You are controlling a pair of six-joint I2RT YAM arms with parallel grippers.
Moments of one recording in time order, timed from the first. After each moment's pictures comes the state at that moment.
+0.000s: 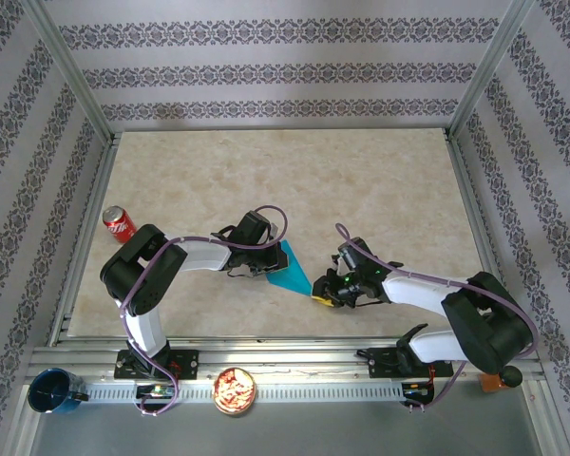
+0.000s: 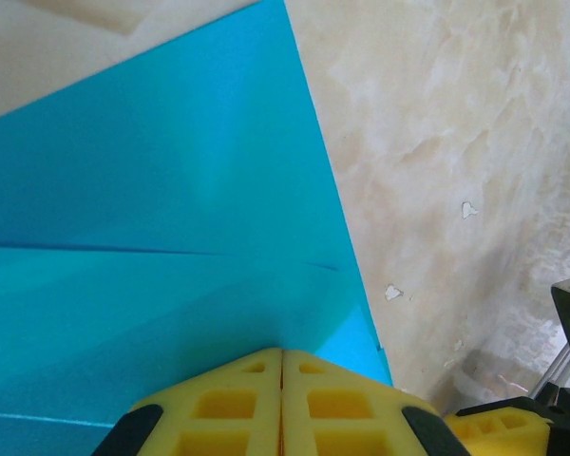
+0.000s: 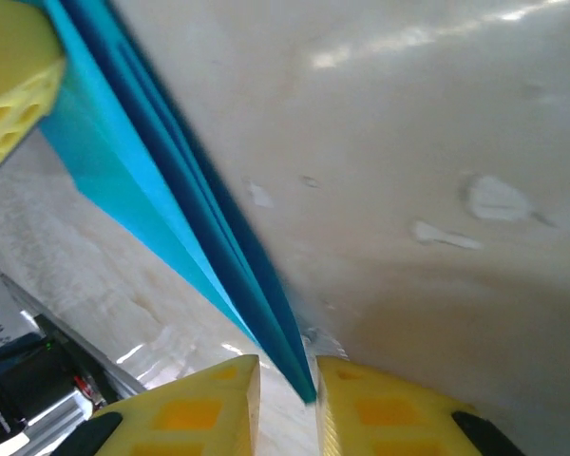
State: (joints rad) left arm -0.63 1.81 0.85 0.02 0.44 -0.87; right arm 0.57 1.33 0.42 -0.13 -0.57 1.00
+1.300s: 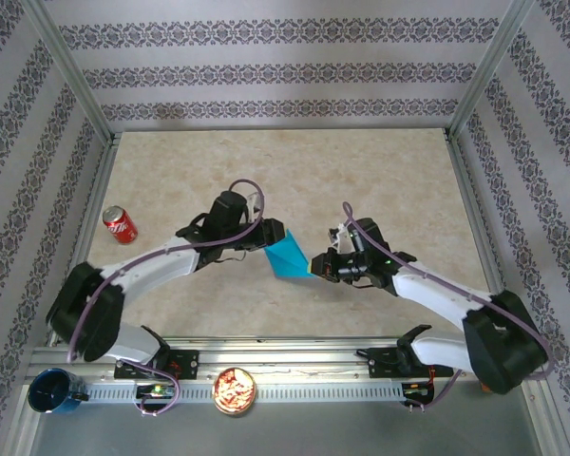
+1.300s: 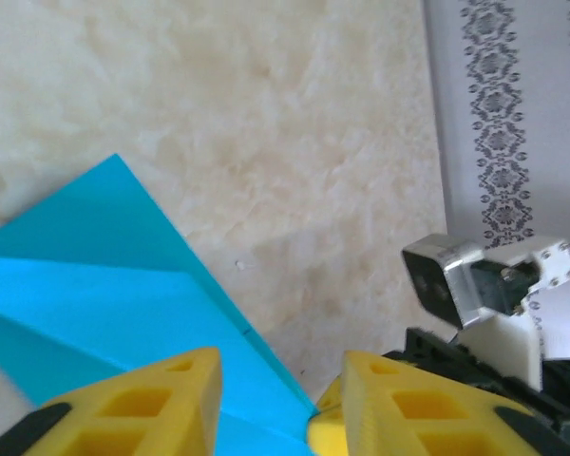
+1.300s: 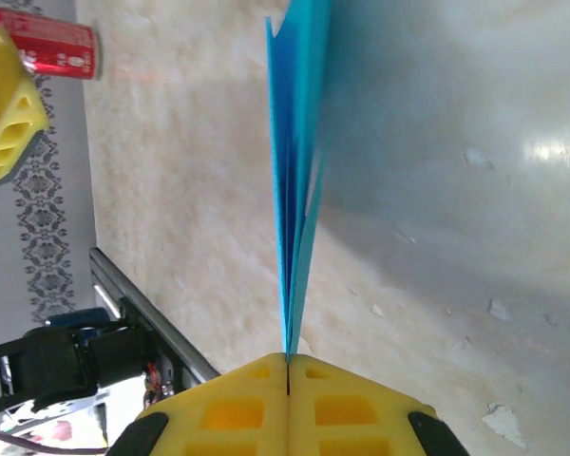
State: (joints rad) left arm -0.58 1.40 0.85 -0.06 0.38 -0.84; right arm 0.51 1.19 0.53 -0.14 -0.62 0.81
